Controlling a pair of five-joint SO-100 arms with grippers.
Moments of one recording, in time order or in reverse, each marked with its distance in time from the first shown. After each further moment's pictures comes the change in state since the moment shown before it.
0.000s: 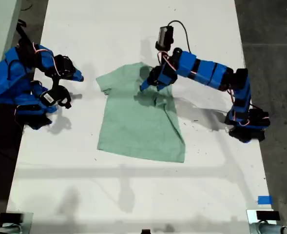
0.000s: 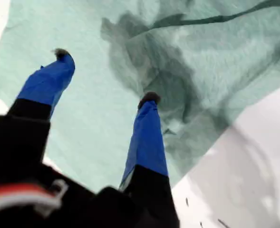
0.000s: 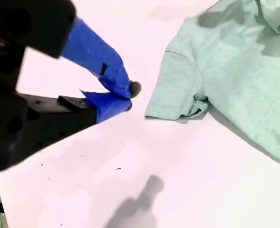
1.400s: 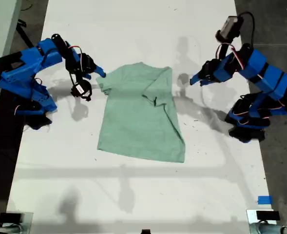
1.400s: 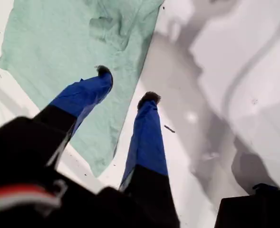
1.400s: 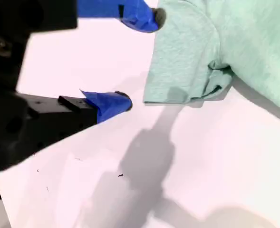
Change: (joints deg) arm 0 -9.6 -35.2 -5.8 -14.3 9.9; arm 1 11.4 67.1 59.6 1.6 -0.6
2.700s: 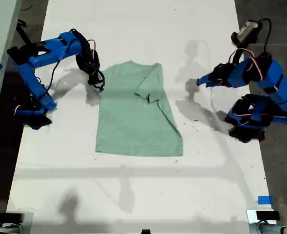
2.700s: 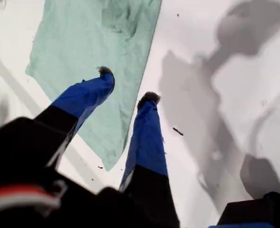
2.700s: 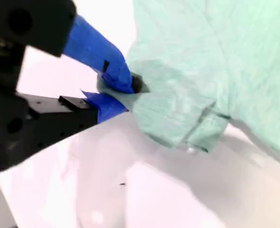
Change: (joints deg) arm 0 -10.3 -27.1 -18.4 2.6 0.4; arm 1 -0.8 19.3 9.1 0.1 3.0
